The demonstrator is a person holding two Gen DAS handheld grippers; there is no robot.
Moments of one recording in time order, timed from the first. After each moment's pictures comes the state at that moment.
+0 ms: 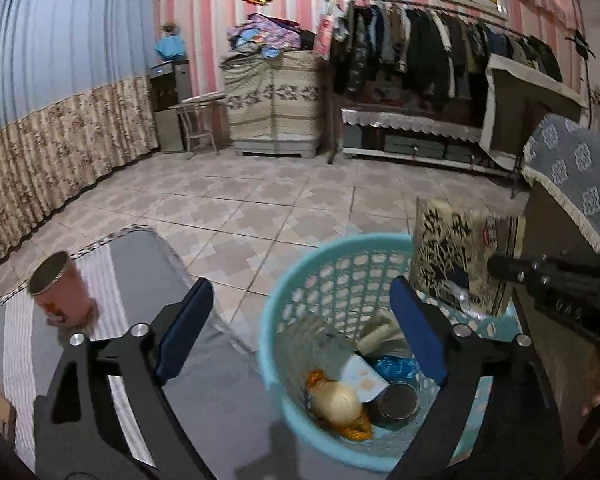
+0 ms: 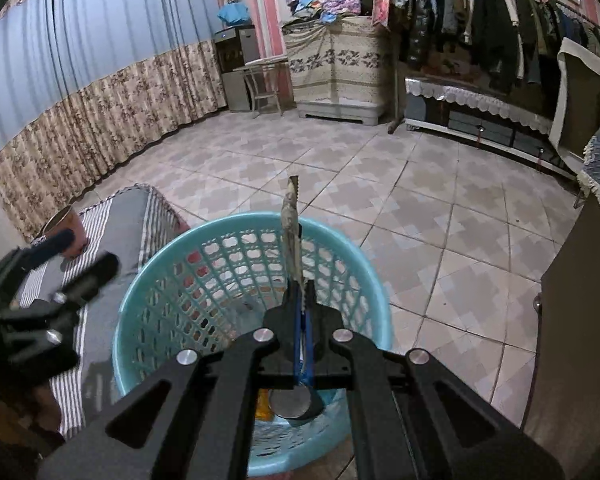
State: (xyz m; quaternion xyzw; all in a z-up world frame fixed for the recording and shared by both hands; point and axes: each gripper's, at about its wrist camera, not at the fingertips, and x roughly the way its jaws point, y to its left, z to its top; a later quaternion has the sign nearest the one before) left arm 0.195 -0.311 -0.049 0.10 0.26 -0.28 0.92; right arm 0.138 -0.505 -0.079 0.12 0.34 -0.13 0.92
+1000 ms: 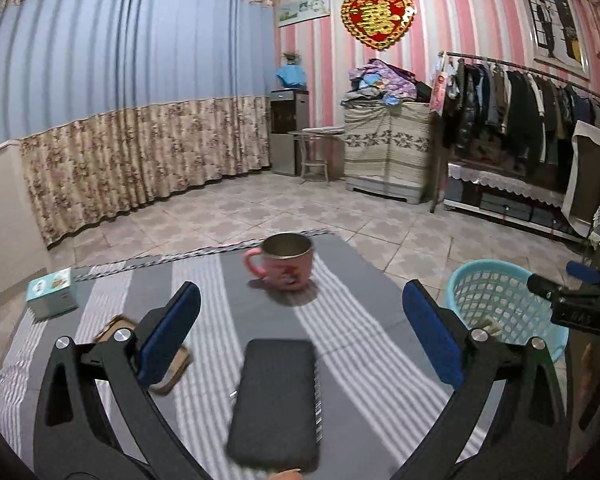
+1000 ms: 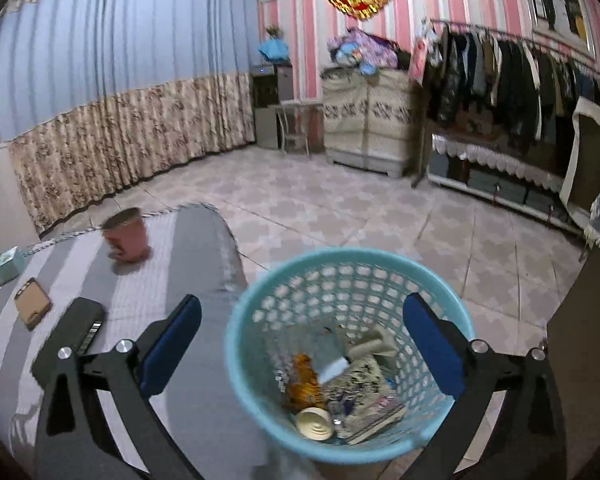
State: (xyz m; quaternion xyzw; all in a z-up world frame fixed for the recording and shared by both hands) left arm 0.128 -0.089 0.002 0.04 0.20 -0.11 0.97; right arm 0.120 -0.369 -0.045 0.05 0.26 -0.11 0.96
